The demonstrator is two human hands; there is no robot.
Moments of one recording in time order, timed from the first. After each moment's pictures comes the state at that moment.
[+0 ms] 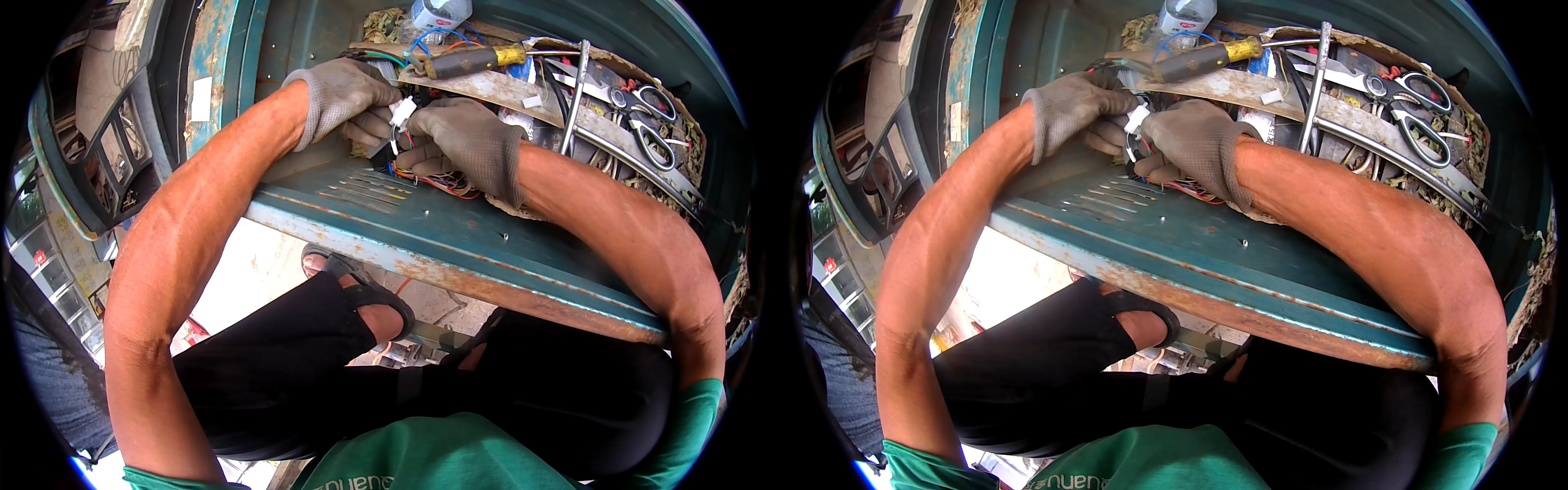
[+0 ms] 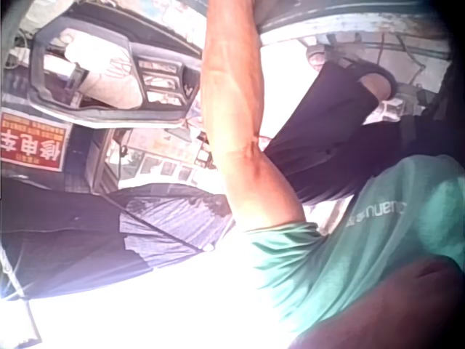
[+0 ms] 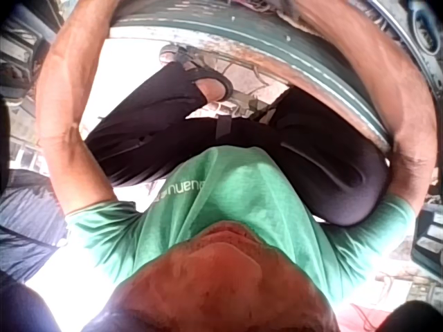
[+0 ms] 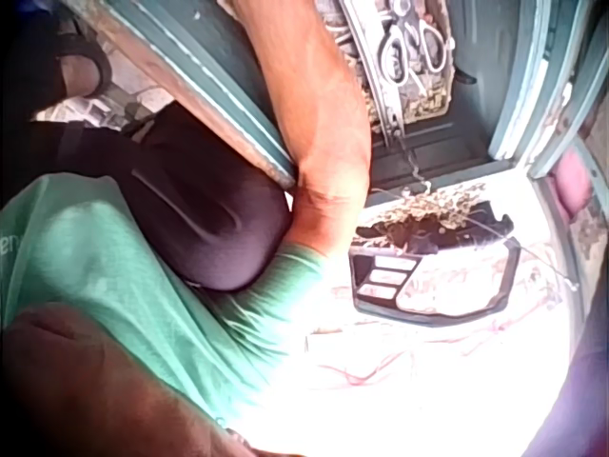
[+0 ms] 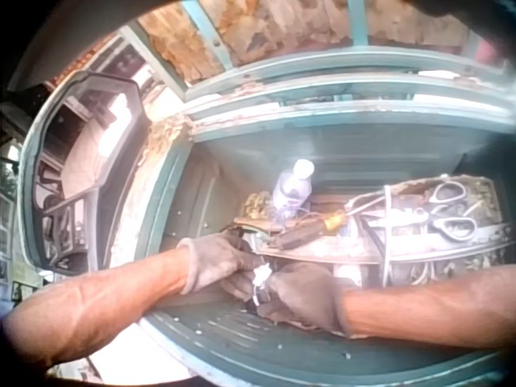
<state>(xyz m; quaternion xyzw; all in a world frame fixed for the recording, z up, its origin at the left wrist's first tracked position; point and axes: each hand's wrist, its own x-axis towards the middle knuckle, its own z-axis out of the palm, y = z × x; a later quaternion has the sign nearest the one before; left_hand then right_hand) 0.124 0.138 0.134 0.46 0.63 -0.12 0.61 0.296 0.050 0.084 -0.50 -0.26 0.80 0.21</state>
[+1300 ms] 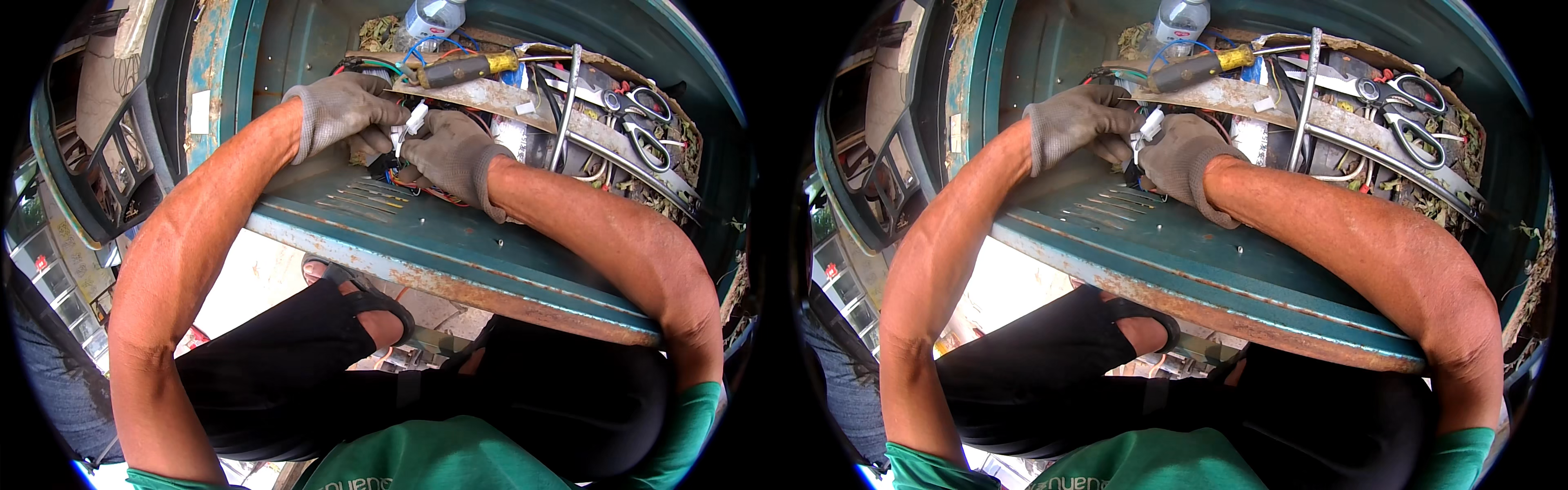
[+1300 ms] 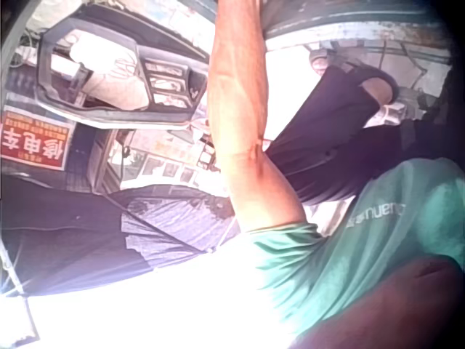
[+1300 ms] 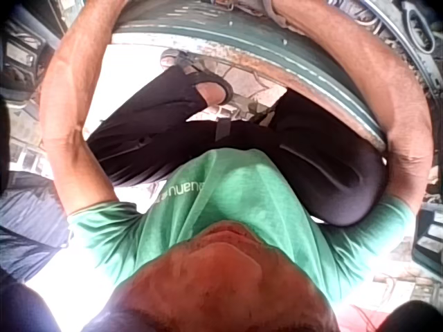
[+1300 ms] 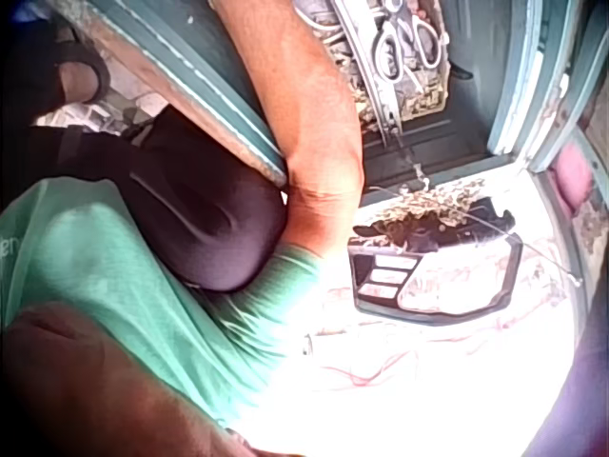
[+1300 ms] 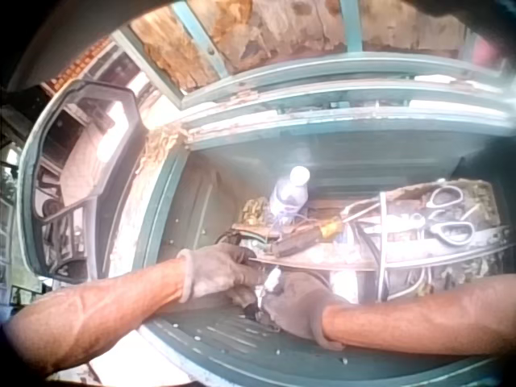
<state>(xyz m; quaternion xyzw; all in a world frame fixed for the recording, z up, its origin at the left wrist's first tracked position) 0.129 0.134 0.140 0.50 0.59 -0.13 0.61 0.288 0.050 0.078 -0.55 -0.39 0.73 0.13</state>
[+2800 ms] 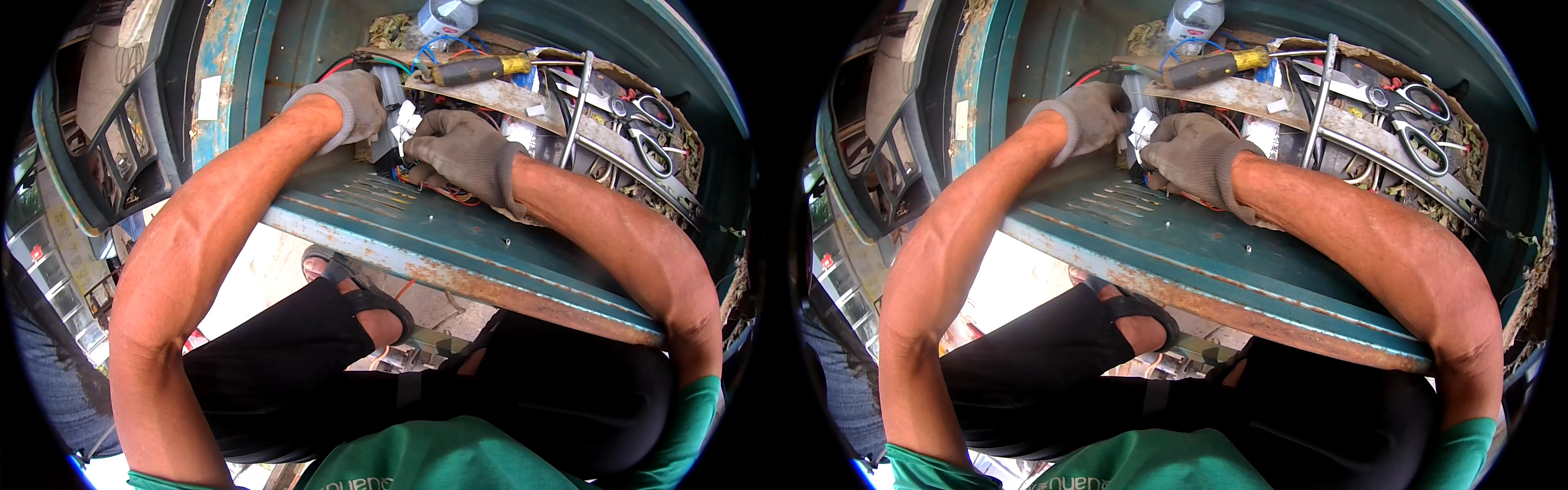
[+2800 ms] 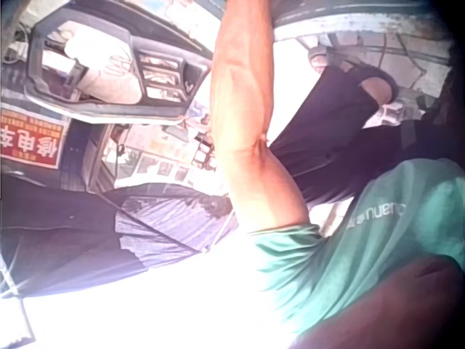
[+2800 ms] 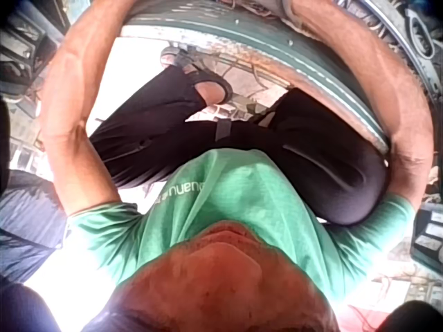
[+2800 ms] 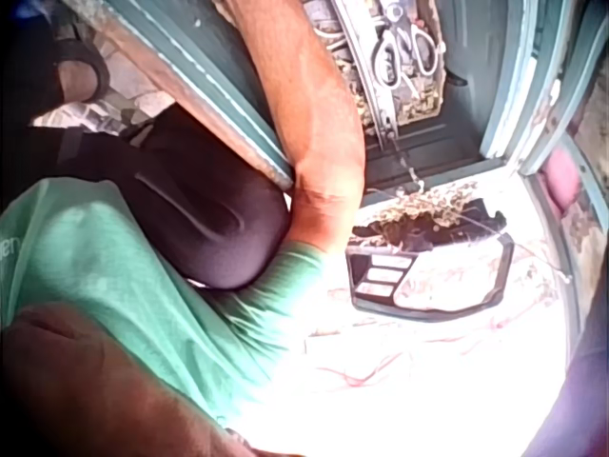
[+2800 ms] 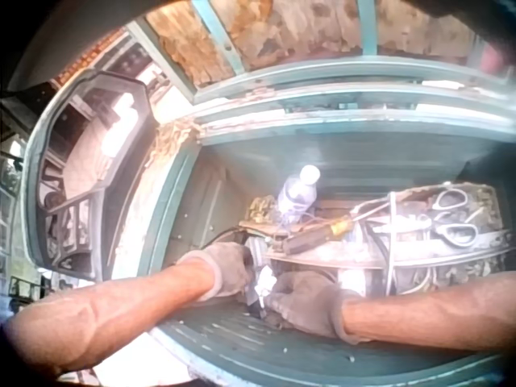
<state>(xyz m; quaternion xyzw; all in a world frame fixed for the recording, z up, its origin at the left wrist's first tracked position) 0.115 0.143 0.106 0.71 0.57 -0.33 0.25 0.291 0.045 0.088 -0.52 -0.36 0.76 0.17</state>
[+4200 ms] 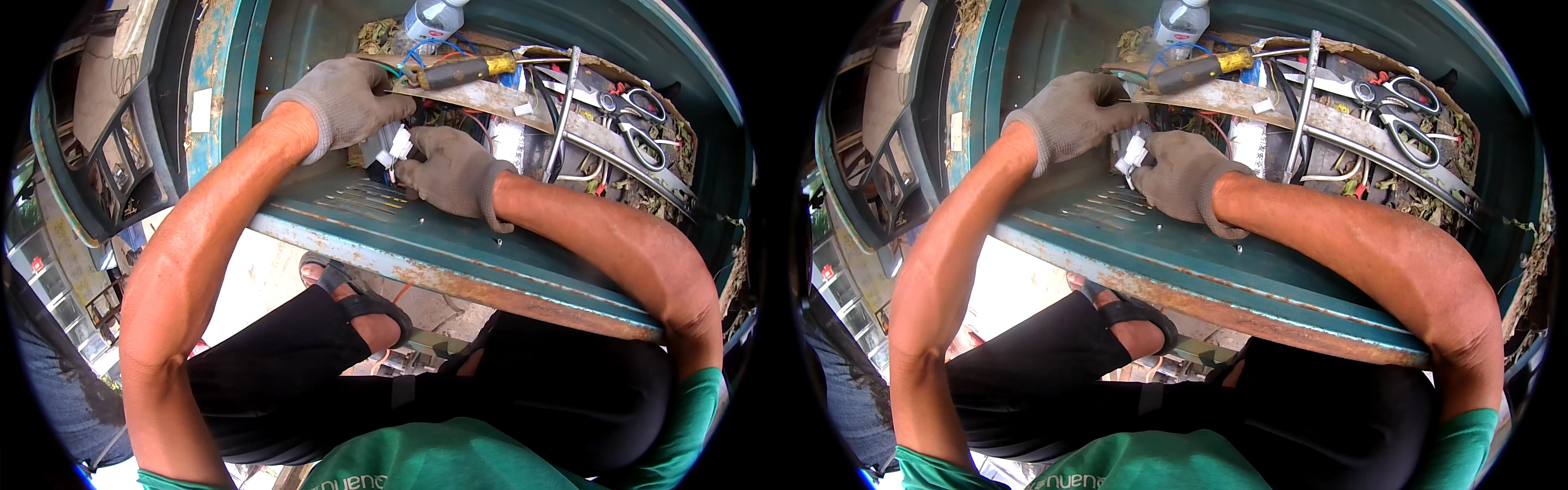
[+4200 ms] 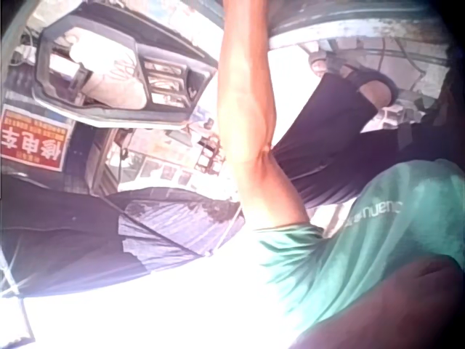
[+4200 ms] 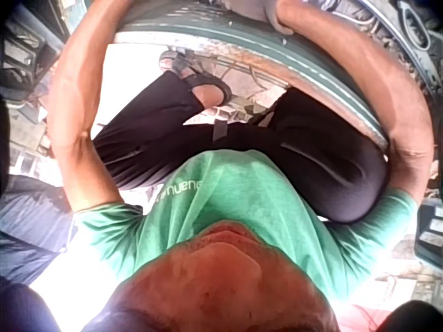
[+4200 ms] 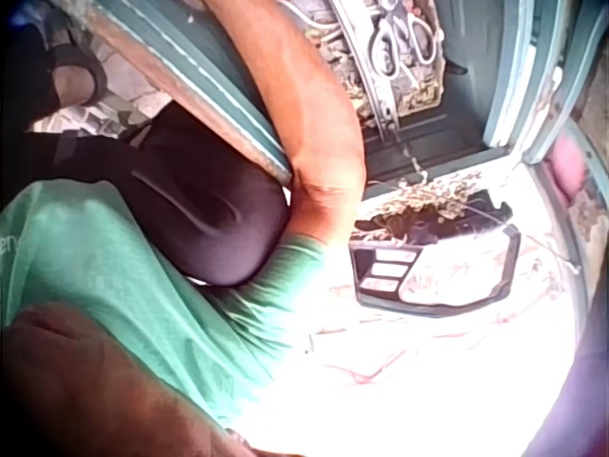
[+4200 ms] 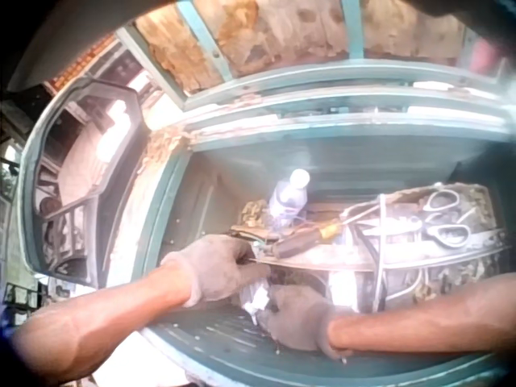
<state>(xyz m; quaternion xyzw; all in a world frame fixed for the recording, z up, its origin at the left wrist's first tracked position) 0.143 0.130 0.161 0.78 0.54 -0.20 0.26 0.295 0.037 0.091 -0.51 -0.55 0.66 0.10</state>
